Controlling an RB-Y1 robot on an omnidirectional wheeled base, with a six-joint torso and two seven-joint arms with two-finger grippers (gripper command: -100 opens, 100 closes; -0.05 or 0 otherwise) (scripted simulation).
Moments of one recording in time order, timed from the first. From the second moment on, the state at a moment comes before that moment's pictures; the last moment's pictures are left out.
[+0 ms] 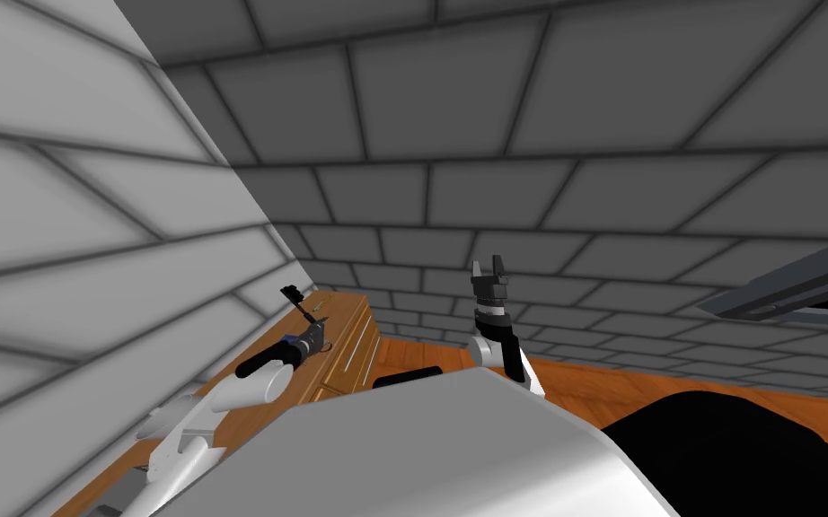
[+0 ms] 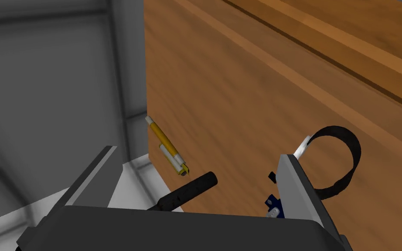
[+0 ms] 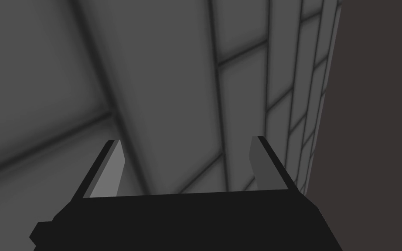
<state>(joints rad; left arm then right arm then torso) 0.34 0.54 0.05 -1.88 0.48 0.67 0.03 0.45 -0.02 -0.02 -2.21 -0.10 -0.59 -0.03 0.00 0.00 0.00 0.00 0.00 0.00</state>
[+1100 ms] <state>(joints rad) 0.28 0.69 0.05 -1.74 0.58 0.94 0.00 0.45 -0.02 -0.02 -2.21 -0.10 -0.59 -0.03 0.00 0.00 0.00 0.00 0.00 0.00</state>
